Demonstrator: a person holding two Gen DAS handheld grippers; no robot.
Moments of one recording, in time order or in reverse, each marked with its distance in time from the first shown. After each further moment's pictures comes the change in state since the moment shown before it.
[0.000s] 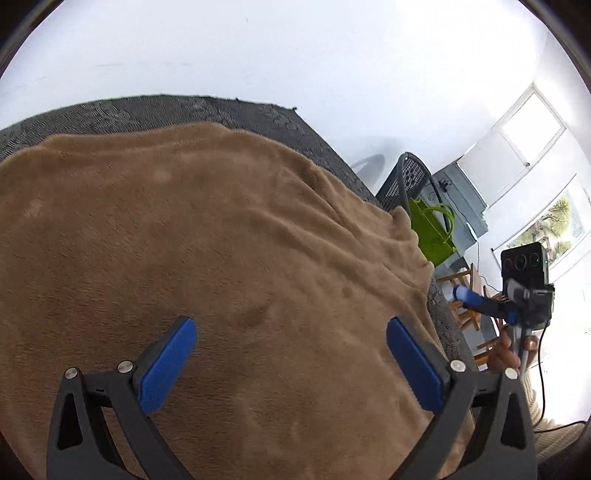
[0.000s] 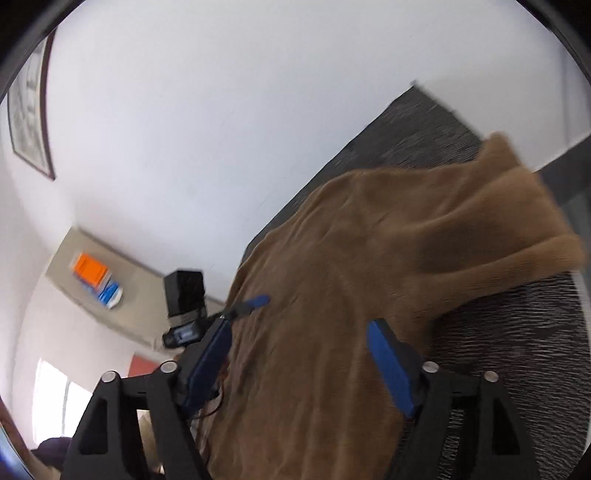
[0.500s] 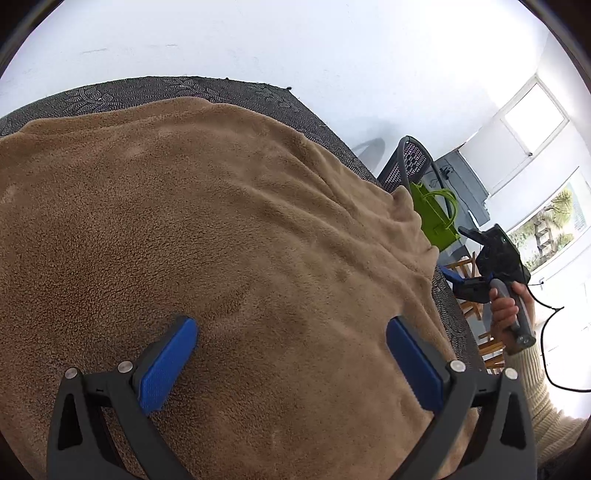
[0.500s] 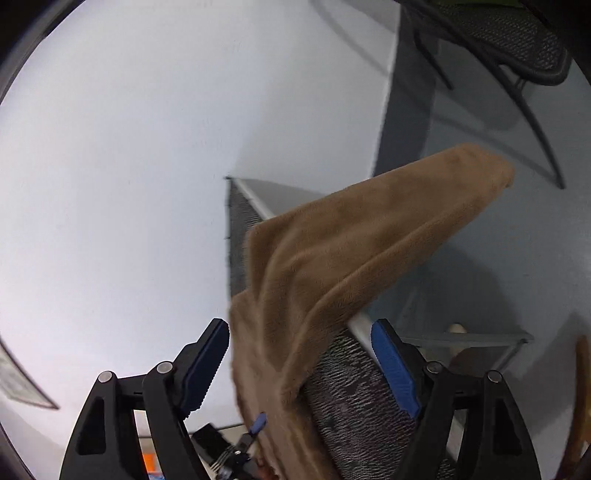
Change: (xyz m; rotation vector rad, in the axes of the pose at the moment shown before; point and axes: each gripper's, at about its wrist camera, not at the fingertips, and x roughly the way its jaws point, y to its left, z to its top) left arm 0.019 -0.006 -0.010 0.015 0.046 0.006; right arm -0.057 -0.118 0.026 0.706 -0.261 -0.116
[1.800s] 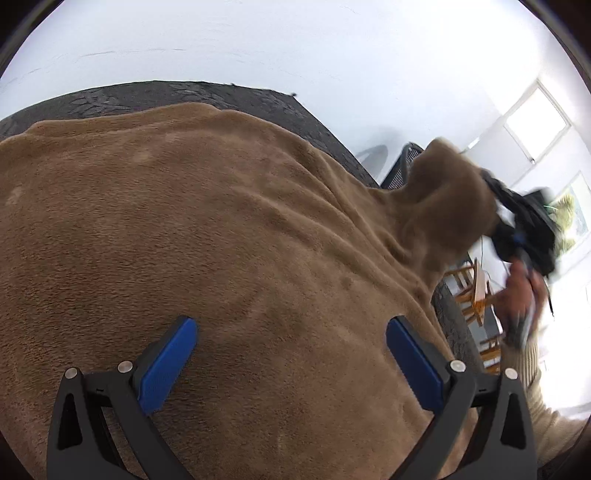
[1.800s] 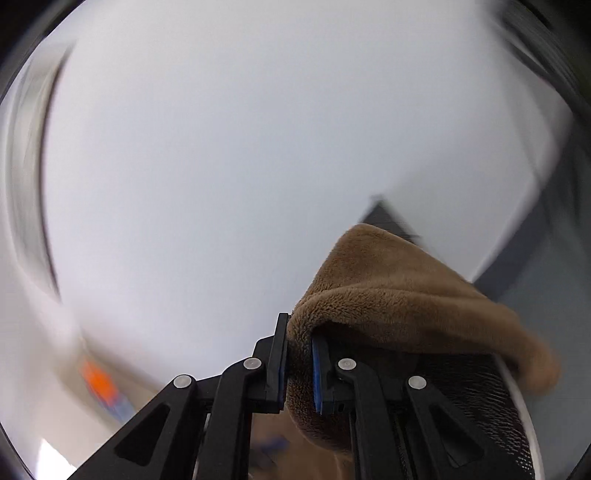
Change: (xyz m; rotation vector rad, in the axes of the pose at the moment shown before) left arm -0.011 0.008 0.002 -0.034 -0.030 0.003; right arm 0.013 0.189 -0.053 -0.791 -0.045 0.203
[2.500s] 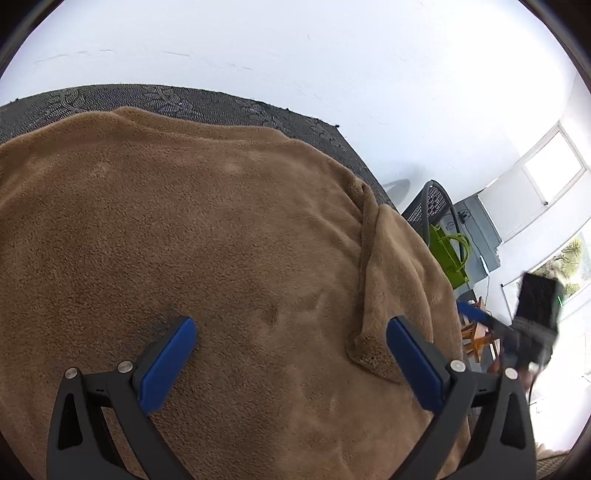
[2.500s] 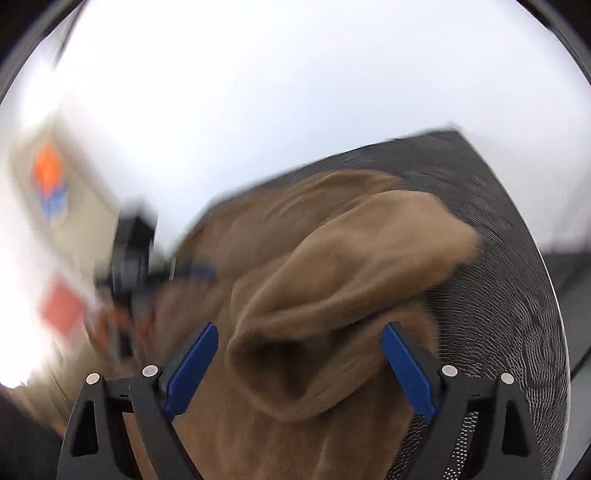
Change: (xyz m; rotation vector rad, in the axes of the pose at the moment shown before) left arm -0.043 0.036 -0.011 -0.123 -0.069 0.033; right arm 0.047 0.020 -0.100 -0.196 0.341 -0.148
